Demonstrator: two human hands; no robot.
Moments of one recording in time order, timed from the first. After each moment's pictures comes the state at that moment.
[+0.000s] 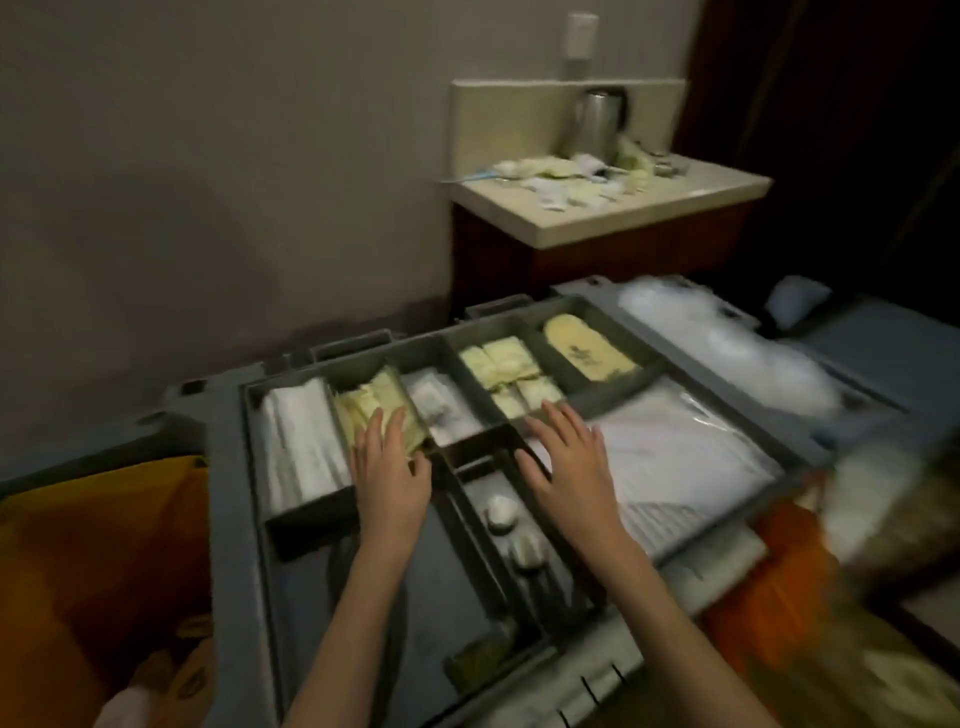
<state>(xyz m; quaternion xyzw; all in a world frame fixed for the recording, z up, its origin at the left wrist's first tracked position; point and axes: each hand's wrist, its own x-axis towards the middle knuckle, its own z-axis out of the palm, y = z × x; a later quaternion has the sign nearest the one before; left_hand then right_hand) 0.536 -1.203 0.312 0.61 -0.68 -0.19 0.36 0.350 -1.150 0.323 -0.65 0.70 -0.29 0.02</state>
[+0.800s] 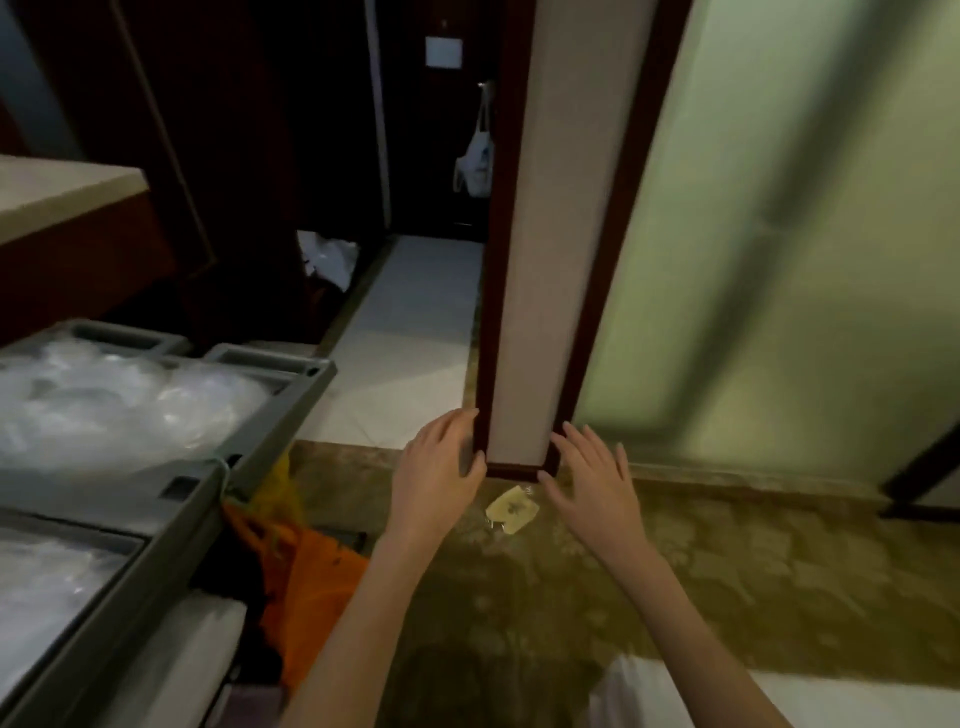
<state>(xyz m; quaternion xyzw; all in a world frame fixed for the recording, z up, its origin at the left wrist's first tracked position) -0.076 -0.912 0.338 0.12 -0.94 -0.27 0.15 -0.142 -0.737 0.316 -0.22 0.96 -0.15 -0.06</state>
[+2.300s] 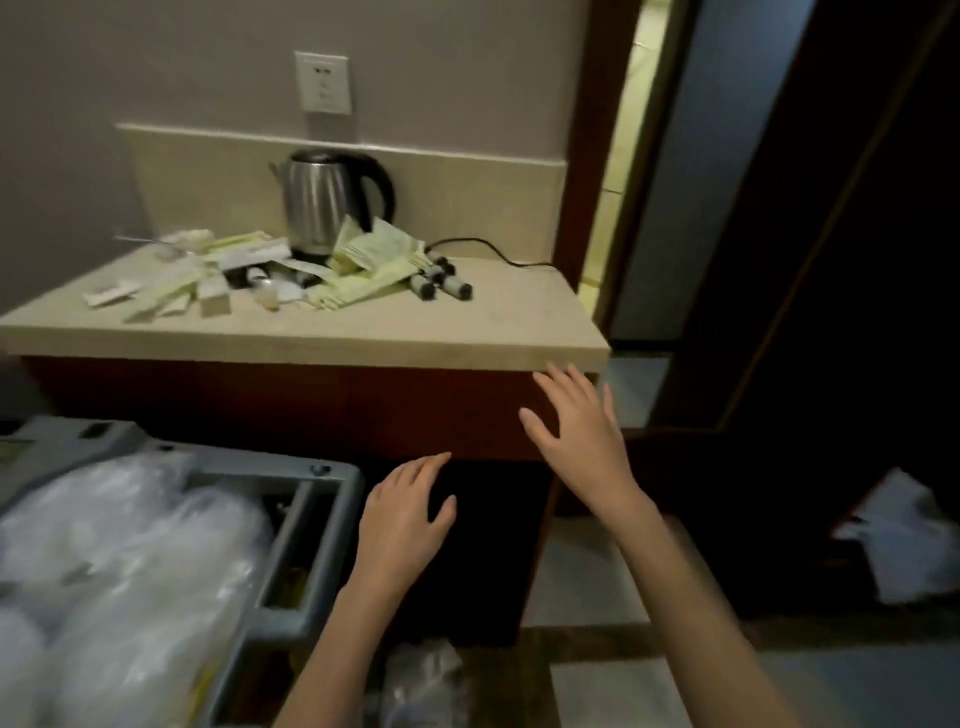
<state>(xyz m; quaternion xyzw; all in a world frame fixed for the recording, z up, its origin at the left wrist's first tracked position) -0.424 -1.564 0.329 0.70 -0.65 -0.10 0.27 -0.608 -1.644 0.404 -0.81 0.53 -0.24 0.03</state>
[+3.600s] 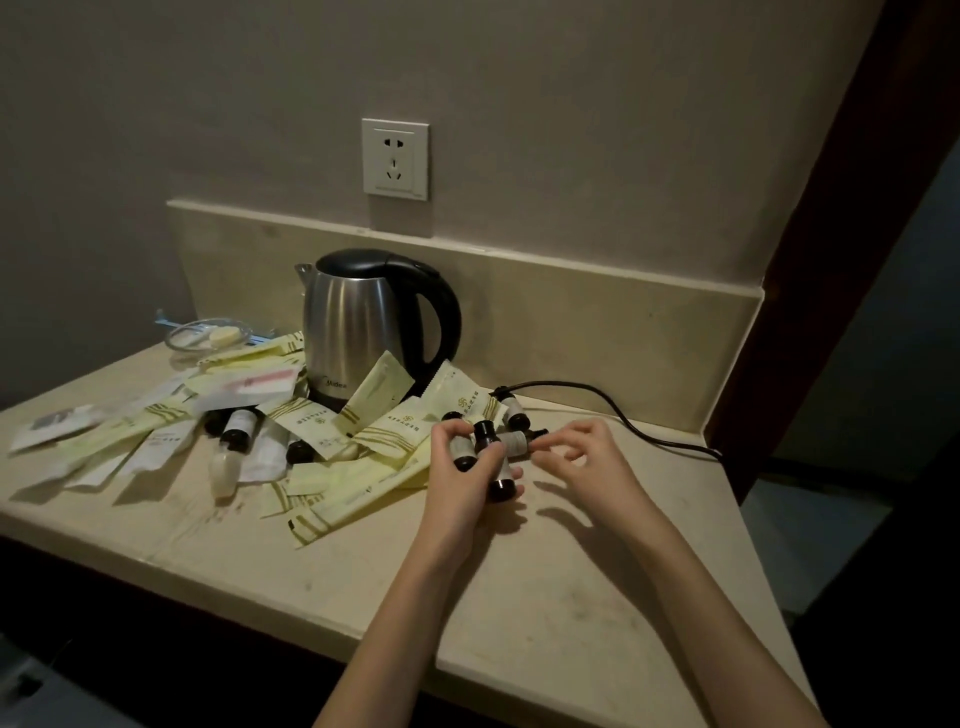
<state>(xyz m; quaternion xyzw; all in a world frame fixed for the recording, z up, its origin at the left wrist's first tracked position) -0.355 -1.919 0.429 0.52 -0.25 -0.37 0.73 -0.472 -2.014 0.442 -0.78 0.39 -0.29 0.41</state>
